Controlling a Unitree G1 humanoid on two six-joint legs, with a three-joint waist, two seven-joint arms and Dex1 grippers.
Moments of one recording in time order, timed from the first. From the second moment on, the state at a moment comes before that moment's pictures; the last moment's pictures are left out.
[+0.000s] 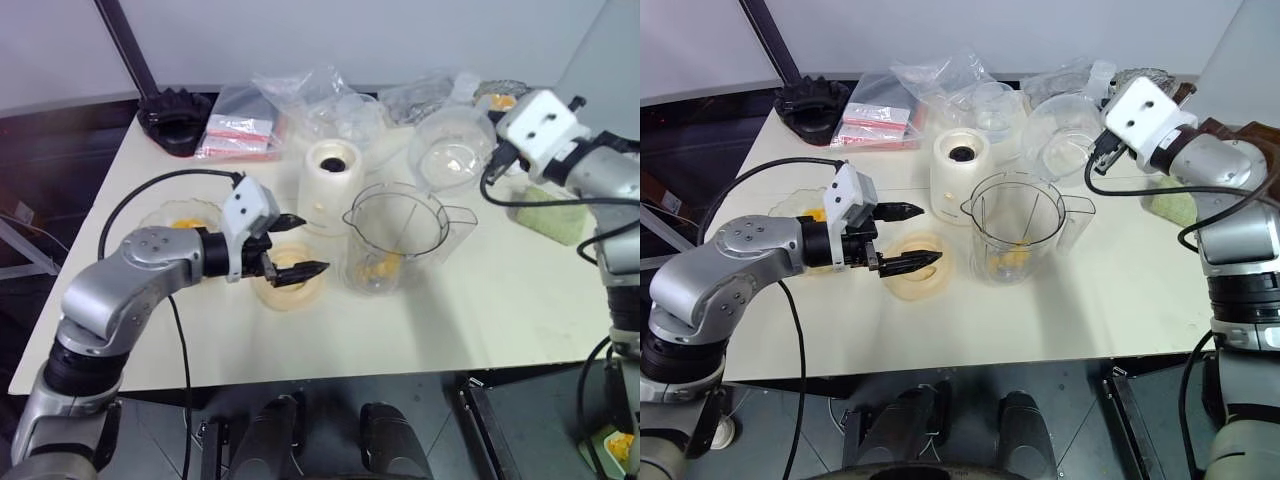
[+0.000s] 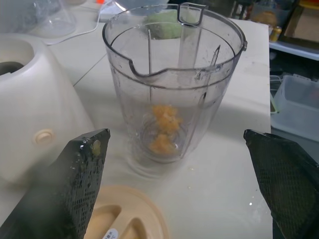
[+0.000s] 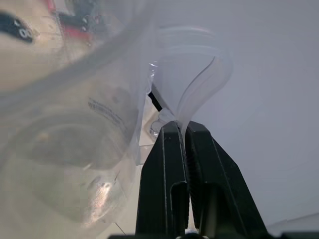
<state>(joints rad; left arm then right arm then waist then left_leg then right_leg) -0.53 0.67 -0.06 -0.49 -0.64 0.88 -0.76 -0.70 -0.89 -0.01 0.08 -0.06 0.08 0.62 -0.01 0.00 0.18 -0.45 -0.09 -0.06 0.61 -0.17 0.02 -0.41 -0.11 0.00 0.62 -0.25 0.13</state>
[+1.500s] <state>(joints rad) -0.55 0.66 -0.07 -0.47 -0.62 0.86 -0.77 -0.76 -0.90 0.05 0.24 -0.46 -0.42 0.44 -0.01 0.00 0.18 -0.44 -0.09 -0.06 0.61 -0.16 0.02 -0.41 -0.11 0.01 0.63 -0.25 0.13</state>
